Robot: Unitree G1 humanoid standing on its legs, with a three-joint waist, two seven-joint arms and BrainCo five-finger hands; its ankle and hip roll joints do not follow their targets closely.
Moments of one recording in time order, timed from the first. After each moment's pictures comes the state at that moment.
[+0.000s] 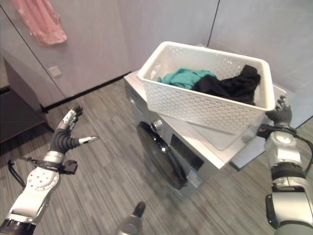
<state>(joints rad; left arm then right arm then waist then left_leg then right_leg) 0.03 0.66 -0.01 -0.14 -0.20 -0.10 0.15 -0.64 -0.76 0.03 0.80 0.58 -0.05 -0.20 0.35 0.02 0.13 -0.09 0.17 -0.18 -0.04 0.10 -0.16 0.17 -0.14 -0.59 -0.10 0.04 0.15</state>
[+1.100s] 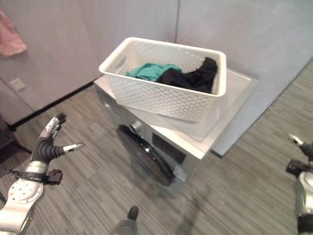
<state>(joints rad) 0.24 0.68 0.12 -0.23 -0.20 -0.09 0.13 0.06 -0.73 -0.42 0.38 0.41 -0.06 -0.28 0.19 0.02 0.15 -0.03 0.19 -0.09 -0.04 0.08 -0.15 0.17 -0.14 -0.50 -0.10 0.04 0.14</state>
